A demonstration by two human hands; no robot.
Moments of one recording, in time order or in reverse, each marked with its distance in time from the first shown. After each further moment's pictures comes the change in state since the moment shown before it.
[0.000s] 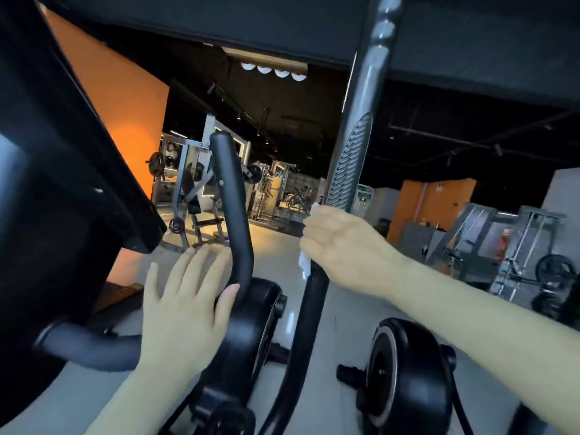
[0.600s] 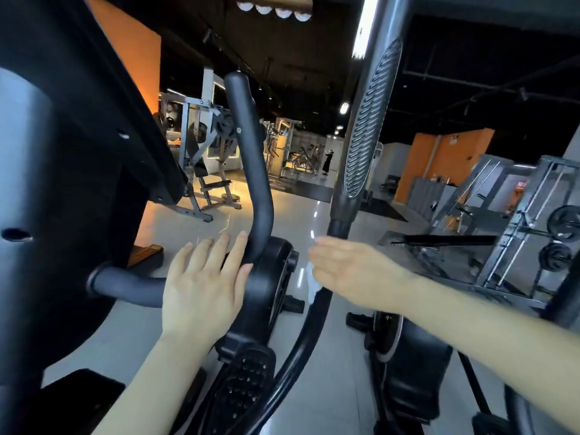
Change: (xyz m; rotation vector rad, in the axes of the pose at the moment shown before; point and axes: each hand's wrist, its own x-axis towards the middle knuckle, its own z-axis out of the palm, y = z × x) left_hand -0.040 -0.020 -0.003 0.151 -0.069 0.191; right_hand -0.061 -0.084 0.026 0.041 -0.220 -0.240
